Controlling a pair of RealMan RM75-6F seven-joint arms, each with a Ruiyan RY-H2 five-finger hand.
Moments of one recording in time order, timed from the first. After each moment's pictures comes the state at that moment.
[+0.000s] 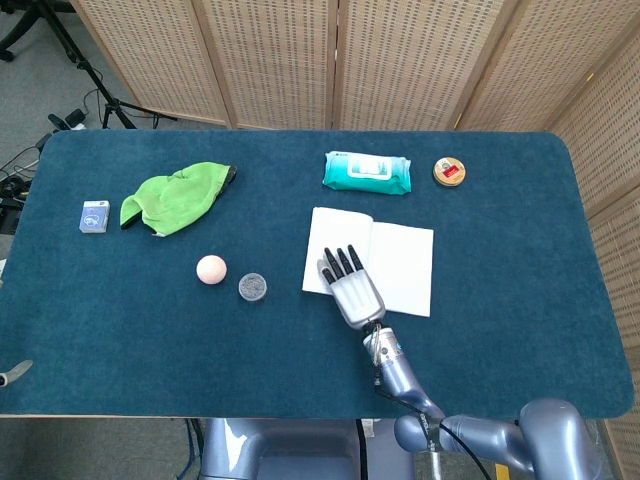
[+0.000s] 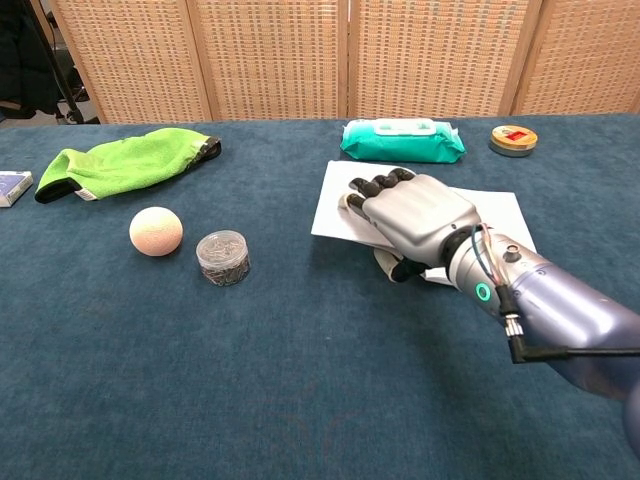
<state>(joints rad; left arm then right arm) -0.02 -0.93 0.01 -1.58 1.56 1.53 -0.46 0.77 -1.93 0.21 -1.24 -1.09 1.10 -0.83</state>
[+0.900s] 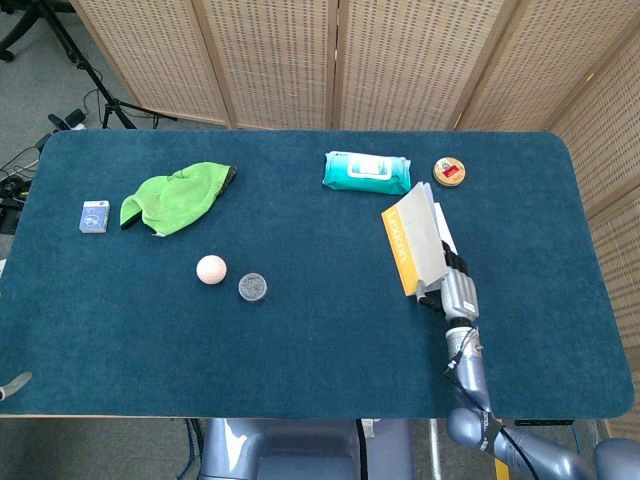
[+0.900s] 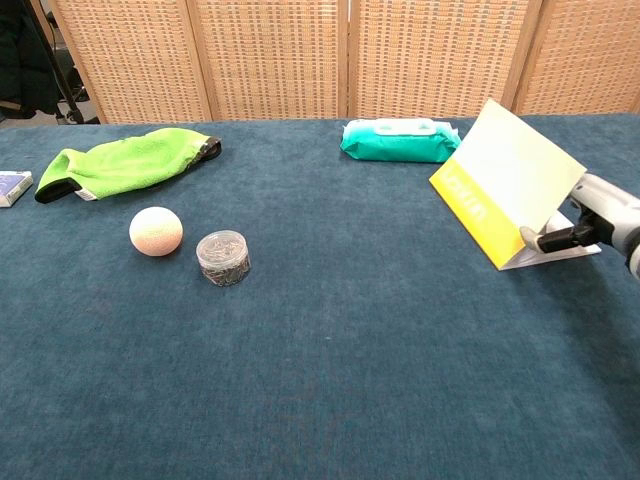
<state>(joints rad) 0.02 -0.95 0.03 -1.56 1.63 1.63 -0.48 0.50 -1.76 0.35 -1.28 -0.91 1.11 -0.09</state>
